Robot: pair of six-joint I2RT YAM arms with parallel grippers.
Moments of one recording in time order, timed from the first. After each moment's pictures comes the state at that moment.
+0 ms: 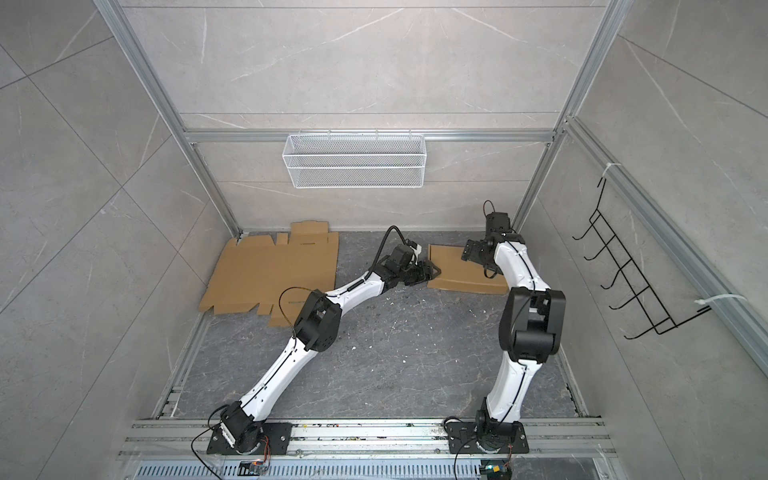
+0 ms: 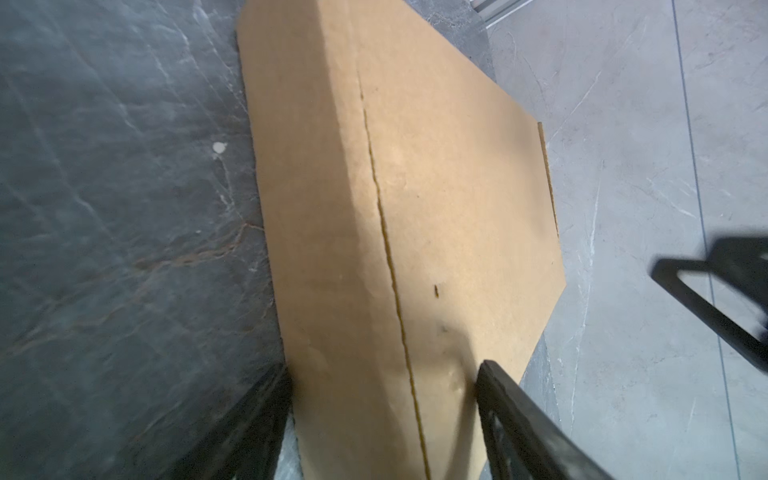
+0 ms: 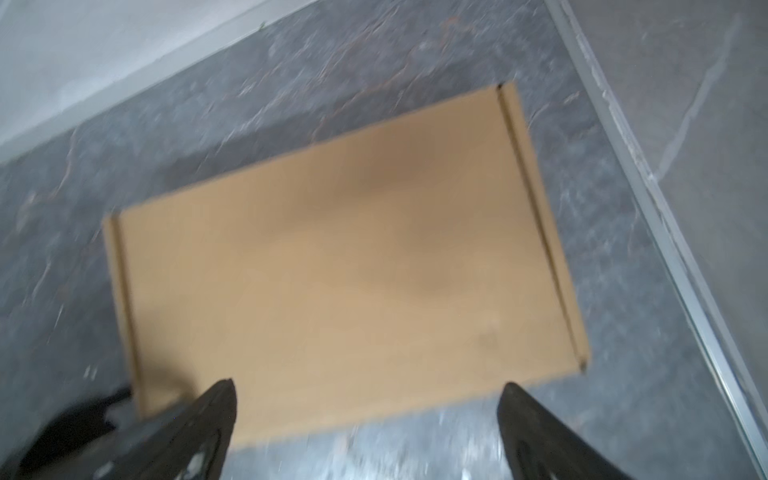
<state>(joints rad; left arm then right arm) -0.76 2.76 2.38 -0.18 0.37 -0.82 -0.07 1.85 1.57 -0.72 0.04 0.26</state>
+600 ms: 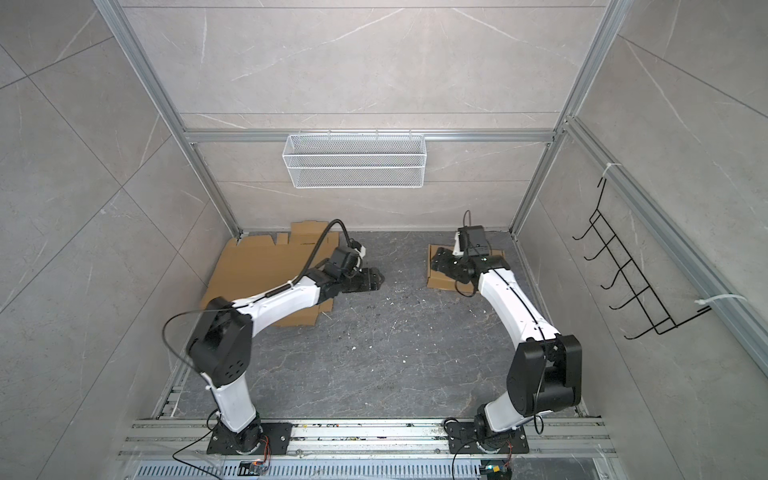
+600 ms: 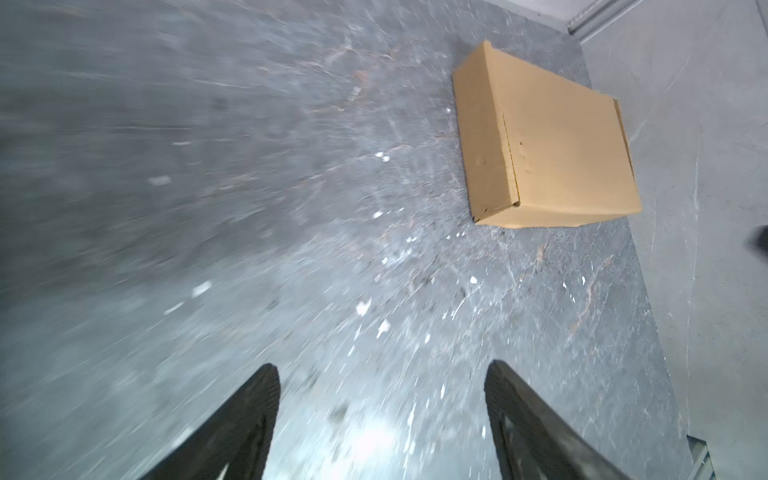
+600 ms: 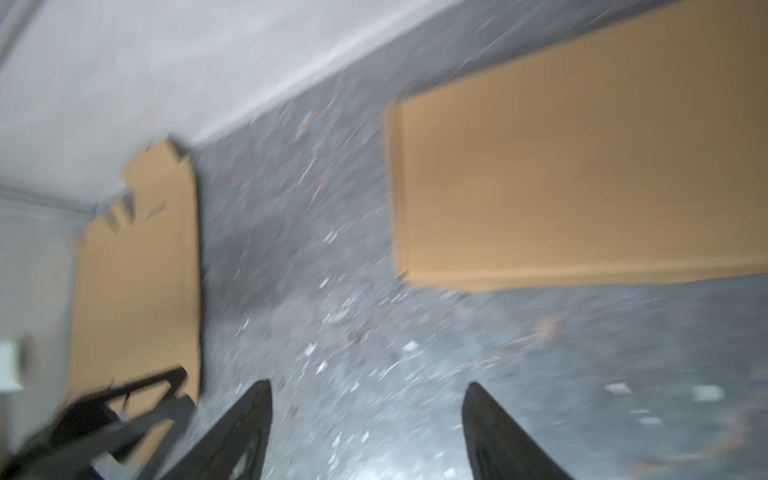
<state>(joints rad) -0.62 1.74 1.29 -0.28 0.09 -0.56 0.21 1.55 1.28 -0.56 -0.18 0.52</state>
